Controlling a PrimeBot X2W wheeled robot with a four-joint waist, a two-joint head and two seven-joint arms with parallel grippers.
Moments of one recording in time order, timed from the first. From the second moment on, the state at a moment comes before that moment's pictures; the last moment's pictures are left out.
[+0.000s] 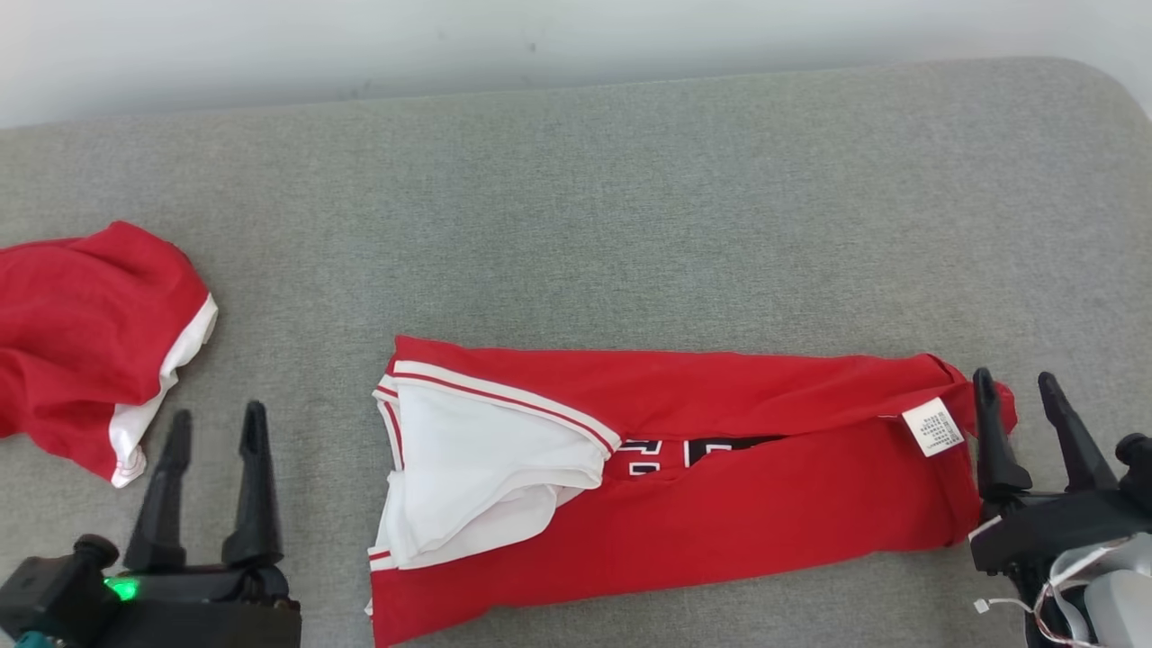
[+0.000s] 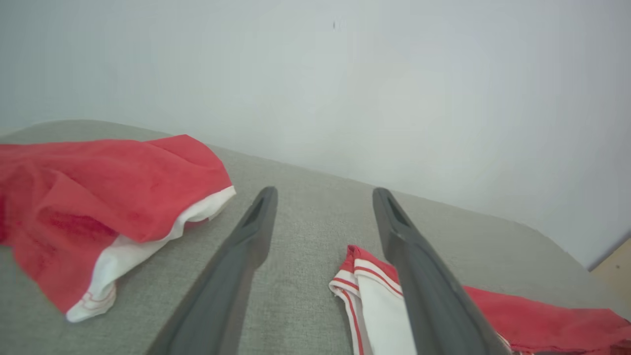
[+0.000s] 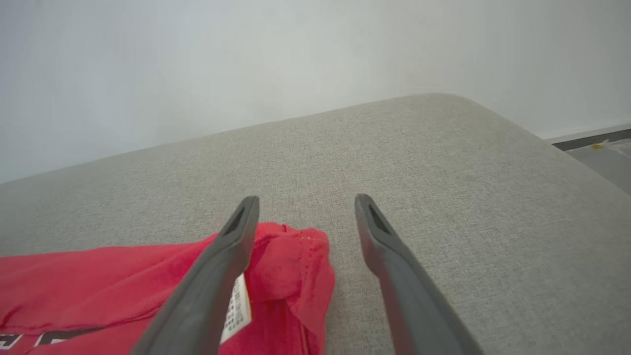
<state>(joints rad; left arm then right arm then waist) -0.06 0.17 -0.01 -0.03 -0.48 -0.08 -0.26 -0.24 -0.31 0.05 0.38 0.48 0.13 -0.23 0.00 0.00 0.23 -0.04</state>
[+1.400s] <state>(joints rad) -0.02 0.05 0.15 0.04 -0.21 -0.13 -0.26 -0.38 -0.47 0.00 0.81 0.52 0.13 -0.21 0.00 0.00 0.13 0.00</state>
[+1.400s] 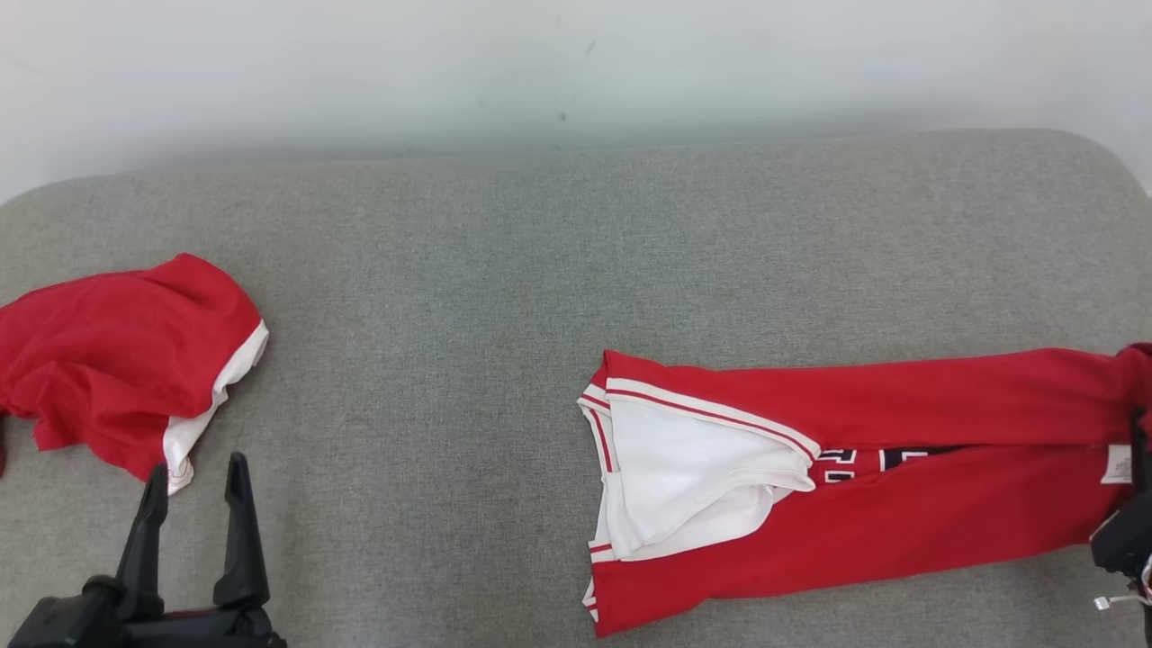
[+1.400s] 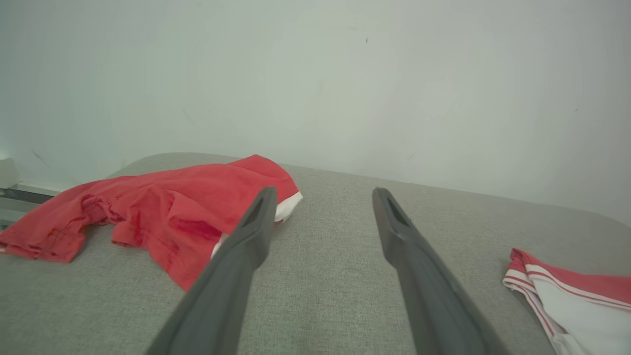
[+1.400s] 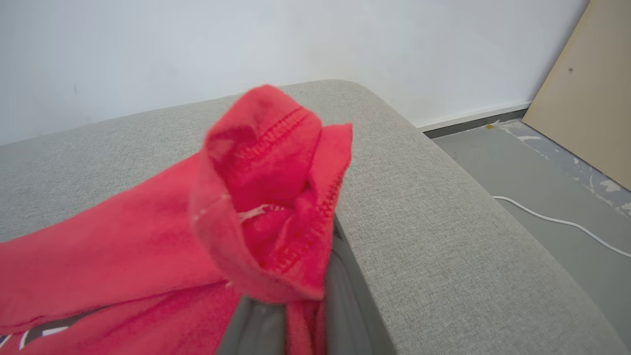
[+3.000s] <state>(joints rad) -0.05 0.05 0.13 0.11 -0.25 -0.13 -0.26 -0.35 -0.05 0.34 0.47 0.44 0.13 -0.14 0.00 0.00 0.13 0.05</state>
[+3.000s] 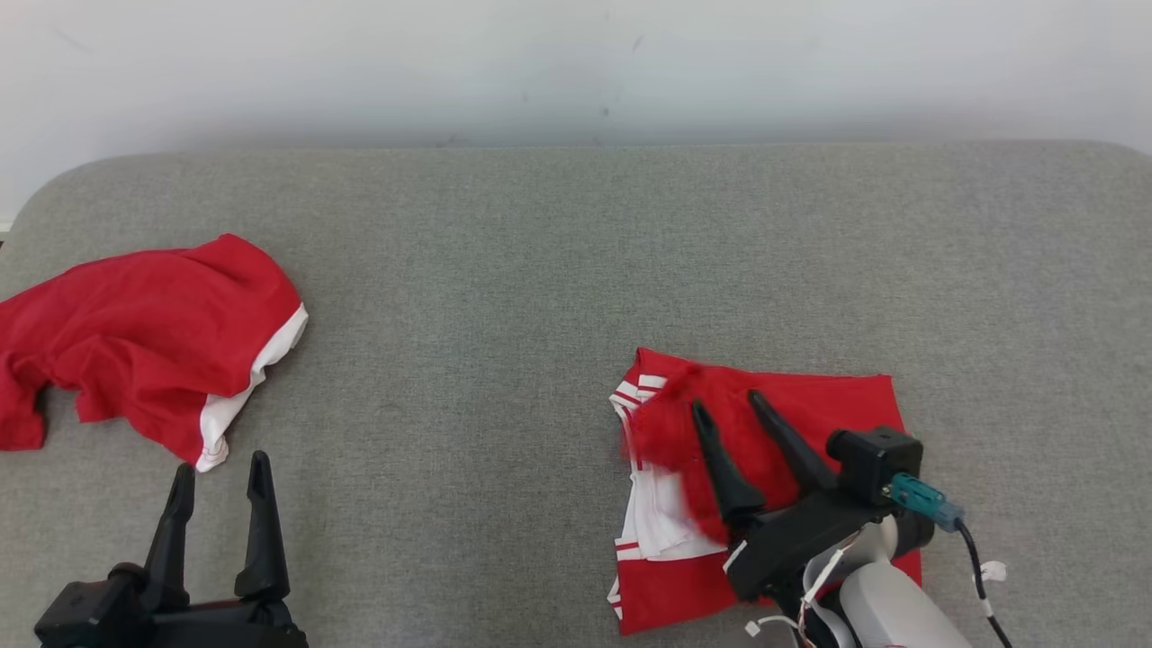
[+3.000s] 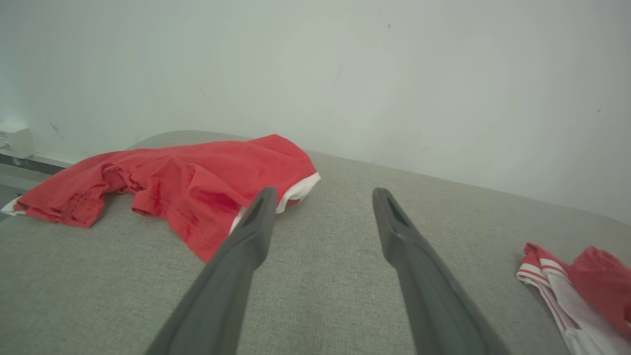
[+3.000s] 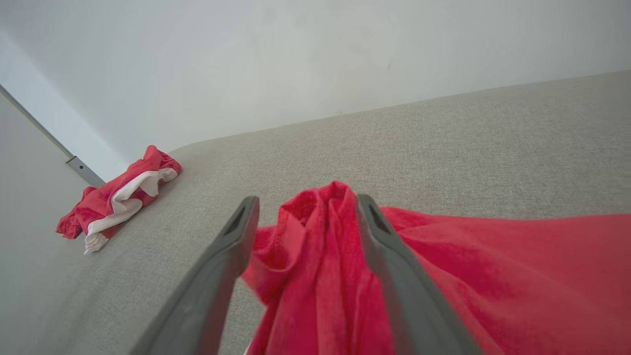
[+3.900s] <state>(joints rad) -0.03 0.05 0.15 0.11 -0.24 -0.13 -0.26 -0.03 -0.11 0.04 0.13 0.29 0.13 -0.26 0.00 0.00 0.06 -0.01</state>
